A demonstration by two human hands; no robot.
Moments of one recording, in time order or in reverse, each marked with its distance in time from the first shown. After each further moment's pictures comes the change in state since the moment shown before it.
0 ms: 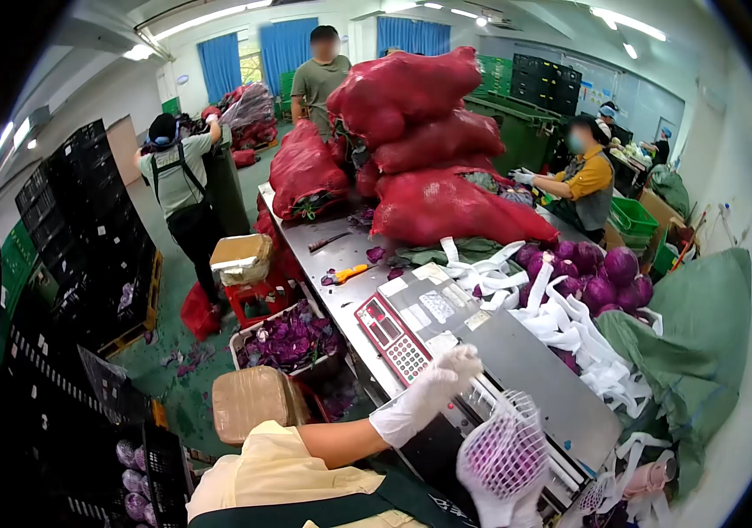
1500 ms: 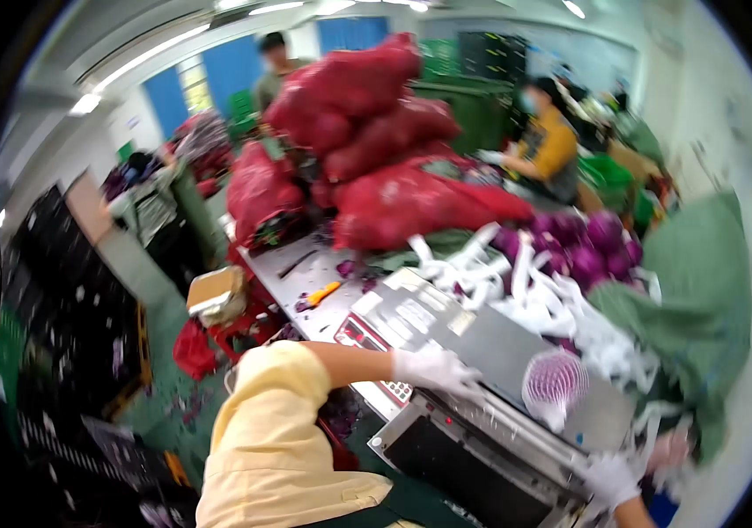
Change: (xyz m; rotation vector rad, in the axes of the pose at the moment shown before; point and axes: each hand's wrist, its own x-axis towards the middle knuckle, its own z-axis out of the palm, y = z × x) left_hand 0.115 0.027 -0.053 1.989 -1.565 0.638; right_hand 0.010 -0.145 -0.110 -2.985 -0.750 -0.200
